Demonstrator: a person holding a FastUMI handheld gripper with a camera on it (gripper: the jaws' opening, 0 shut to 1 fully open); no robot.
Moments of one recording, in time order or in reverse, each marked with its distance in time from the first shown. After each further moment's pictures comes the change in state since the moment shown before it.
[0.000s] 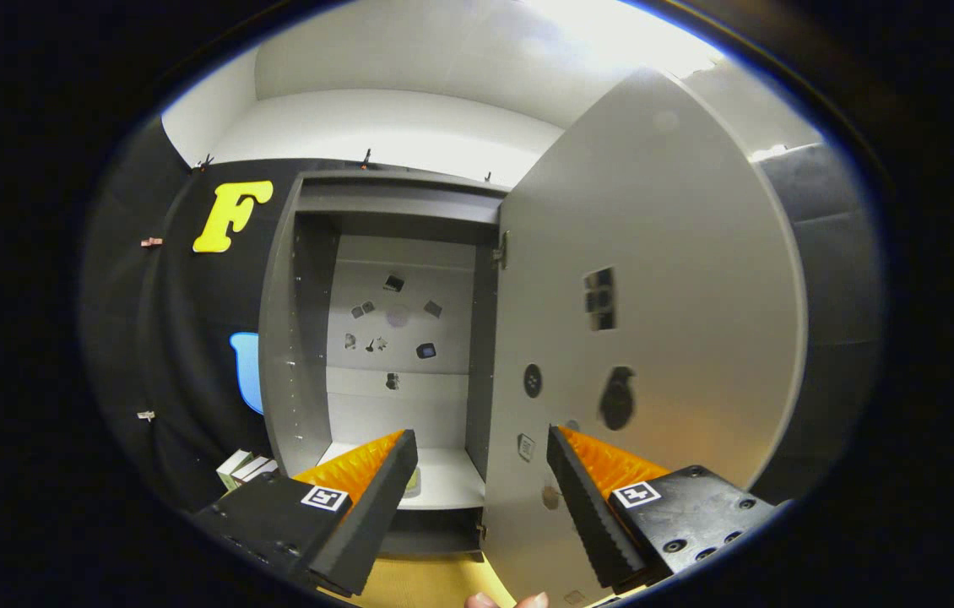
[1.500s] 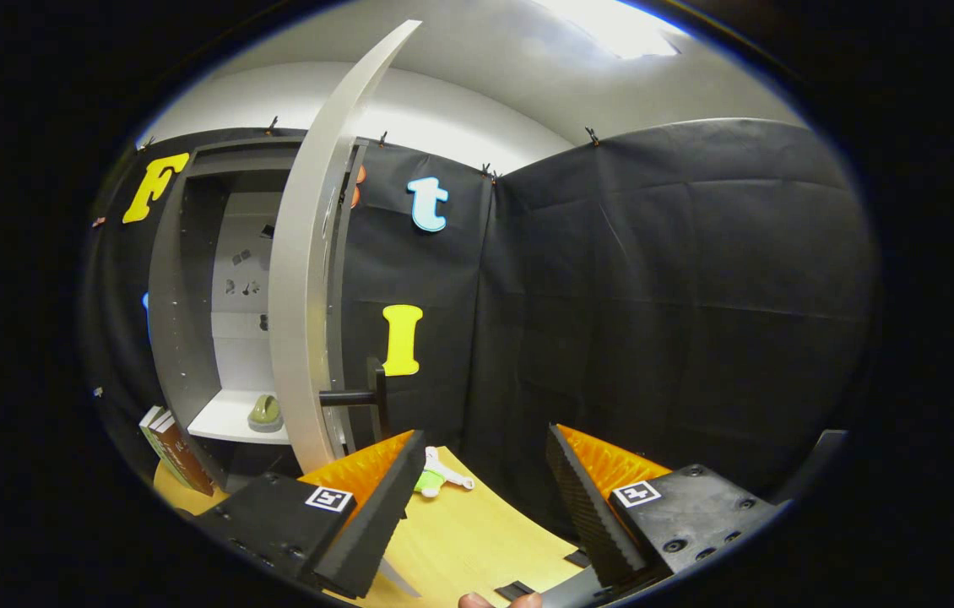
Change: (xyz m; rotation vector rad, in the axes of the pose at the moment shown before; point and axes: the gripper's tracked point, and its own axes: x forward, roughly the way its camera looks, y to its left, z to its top) arm -0.050 -0.192 -0.053 -0.059 0.156 -0.303
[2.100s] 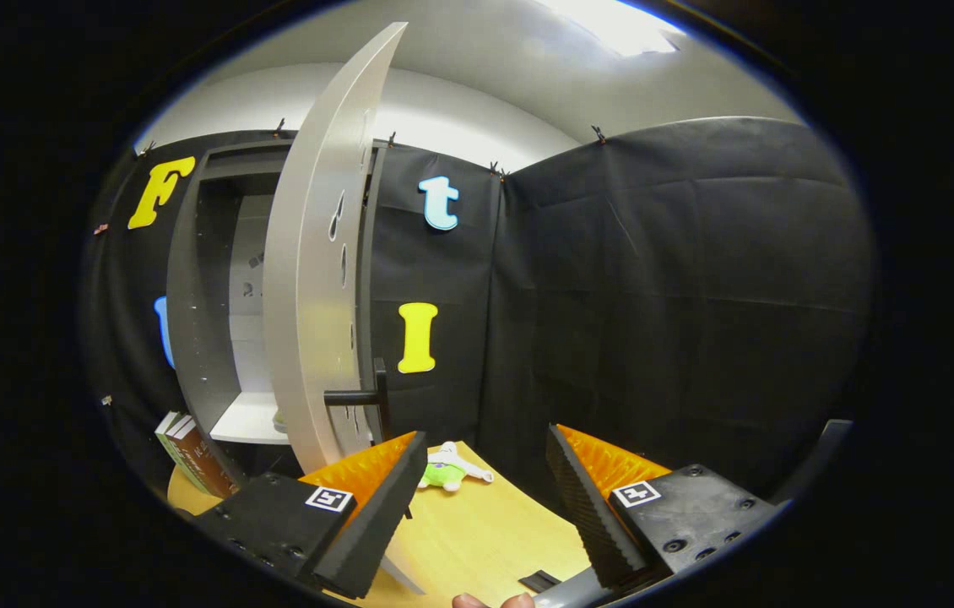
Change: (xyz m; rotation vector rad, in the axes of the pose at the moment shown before) arm -0.026 0.042 0.000 0.026 0.017 0.039
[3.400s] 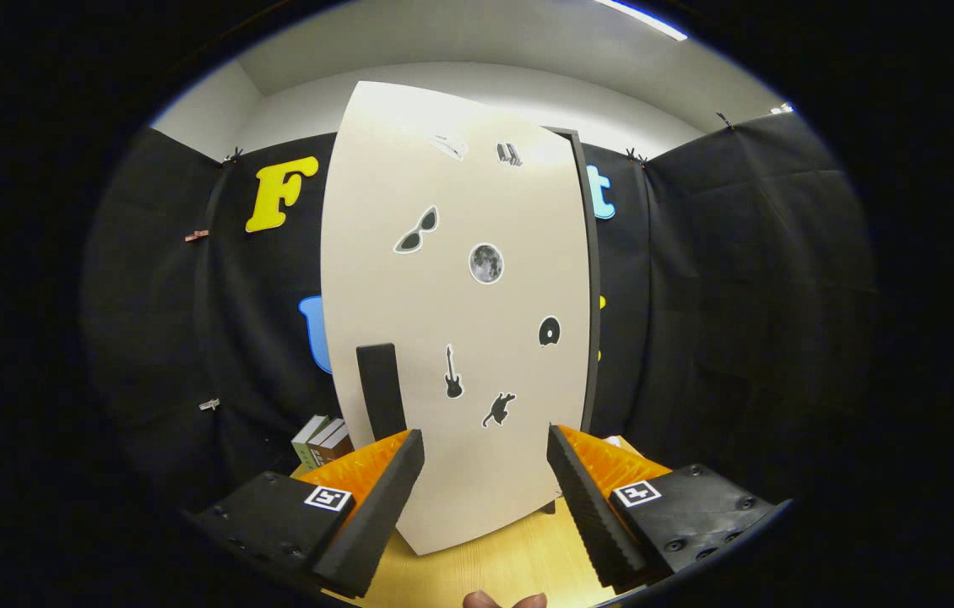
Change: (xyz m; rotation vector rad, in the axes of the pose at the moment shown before) arm -0.038 0.232 -0.006 0.045 0.053 0.459
